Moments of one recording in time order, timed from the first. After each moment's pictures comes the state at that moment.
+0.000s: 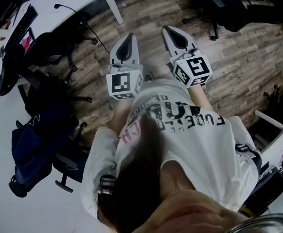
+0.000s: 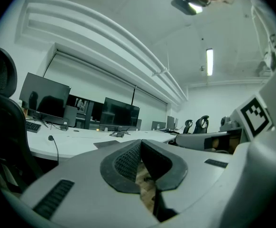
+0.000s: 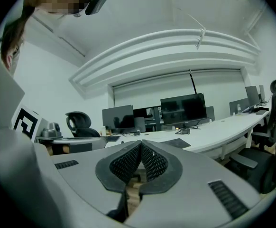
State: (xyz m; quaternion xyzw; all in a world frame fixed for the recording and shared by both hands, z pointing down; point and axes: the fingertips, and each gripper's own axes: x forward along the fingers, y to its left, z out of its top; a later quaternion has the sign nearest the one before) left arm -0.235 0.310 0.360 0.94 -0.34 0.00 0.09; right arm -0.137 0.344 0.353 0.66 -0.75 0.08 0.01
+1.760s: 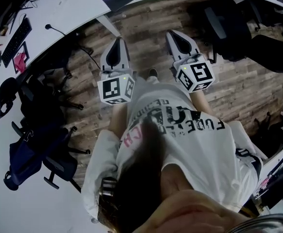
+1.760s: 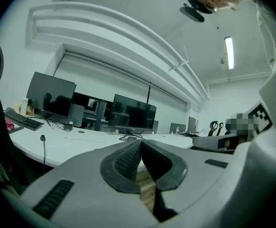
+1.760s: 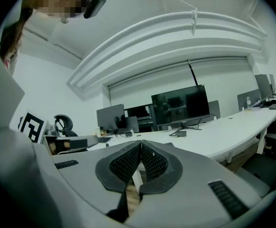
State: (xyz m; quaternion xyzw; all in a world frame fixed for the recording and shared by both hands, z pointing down) left arm -0.125 0.175 0.366 0.89 -0.44 0.00 0.11; right arm 0.025 0.217 0.362 0.62 -0.78 0.10 0.01
